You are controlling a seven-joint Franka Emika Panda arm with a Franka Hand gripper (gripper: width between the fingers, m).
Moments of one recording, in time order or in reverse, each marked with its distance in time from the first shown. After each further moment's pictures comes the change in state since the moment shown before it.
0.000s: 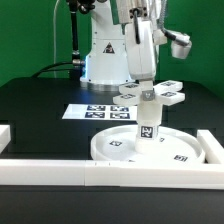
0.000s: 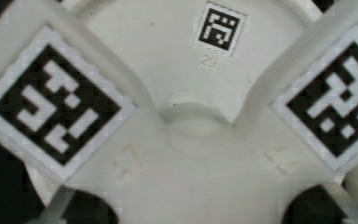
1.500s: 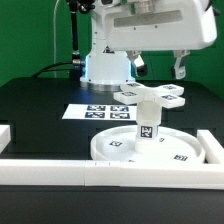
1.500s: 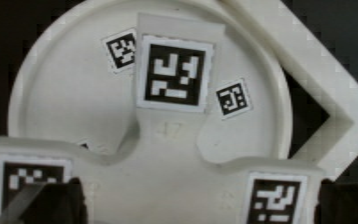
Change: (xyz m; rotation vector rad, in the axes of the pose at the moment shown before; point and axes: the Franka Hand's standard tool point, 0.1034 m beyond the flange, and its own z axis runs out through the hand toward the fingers) arm -0.018 -0.001 -0.031 -0.062 -0.050 -1.007
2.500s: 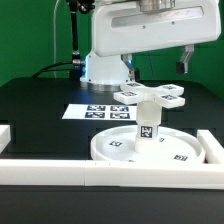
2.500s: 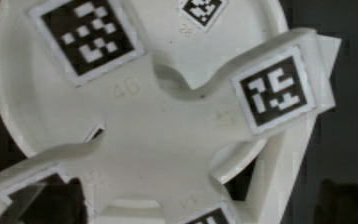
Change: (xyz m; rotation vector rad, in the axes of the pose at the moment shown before) arm 0.002 0.001 0.000 -0.060 0.033 -0.934
